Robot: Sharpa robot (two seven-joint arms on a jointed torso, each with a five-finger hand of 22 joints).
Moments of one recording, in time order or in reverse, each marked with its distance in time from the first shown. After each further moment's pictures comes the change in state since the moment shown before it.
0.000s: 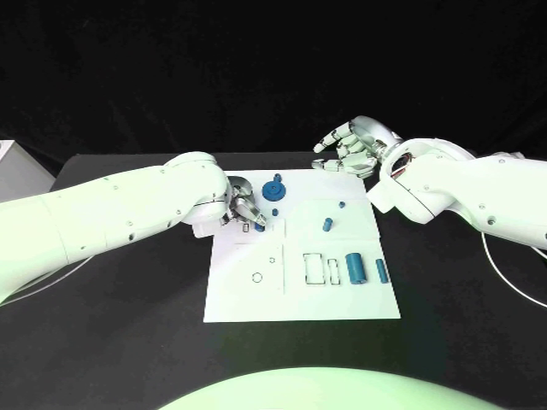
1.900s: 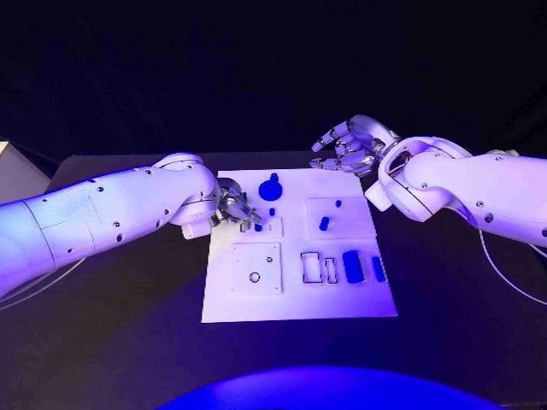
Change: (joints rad) left arm -0.011 -0.029 0.012 -0.007 0.023 0.011 -0.002; left_hand -0.073 0.007 -0.262 0.078 -0.259 0.072 -0.040 -0.053 0.006 0.019 -0.009 0.003 0.017 -0.004 -0.010 0.004 0.000 0.000 0.007 -0.007 -0.004 0.003; right arm -0.001 -0.008 0.000 0.000 0.001 0.000 0.002; right_hand -0.009 -0.009 0.004 0.004 0.000 -0.004 -0.004 0.004 0.000 0.000 0.000 0.000 -0.001 0.000 0.000 -0.006 0.000 0.000 -0.004 -0.004 -0.013 -0.001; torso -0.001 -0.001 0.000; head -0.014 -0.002
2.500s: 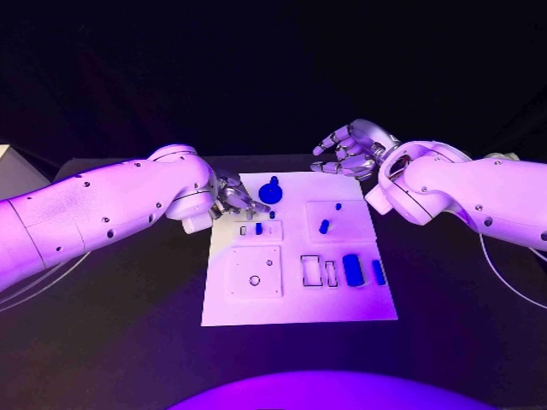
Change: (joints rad) left arm 0.000 -0.030 0.070 0.040 0.011 -0.037 -0.002; left_hand 0.000 0.001 -0.093 0.056 -0.118 0.000 0.007 0.000 0.011 -0.012 0.004 -0.003 -0.013 0.000 0.000 0.000 0.000 0.000 0.000 0.000 -0.006 -0.001; right arm -0.002 0.001 0.000 -0.005 0.001 0.000 0.001; right_hand -0.004 0.004 0.000 0.000 0.000 0.000 0.000 0.000 -0.001 0.000 0.000 0.000 0.000 0.000 0.000 0.000 0.000 0.000 0.000 0.000 0.000 0.001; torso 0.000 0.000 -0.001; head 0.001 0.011
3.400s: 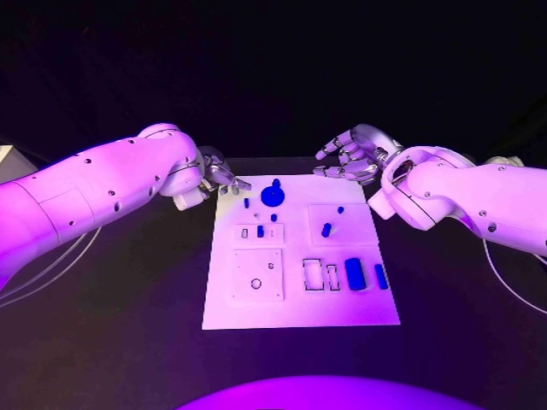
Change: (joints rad) left arm 0.030 0.075 0.034 -0.258 0.017 0.010 0.044; left_hand 0.132 0.029 0.019 -0.004 0.008 -0.115 0.061 -0.105 -0.053 -0.137 0.052 -0.113 -0.162 0.000 0.036 -0.040 0.000 0.000 -0.075 0.036 -0.056 -0.099; right arm 0.000 -0.003 0.000 0.004 0.000 0.000 0.000; right_hand 0.000 0.000 0.000 0.000 0.000 -0.003 0.003 0.000 0.000 0.000 0.000 0.000 0.001 0.000 0.000 0.000 0.001 0.000 0.000 0.000 0.000 0.000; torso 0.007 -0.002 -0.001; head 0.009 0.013
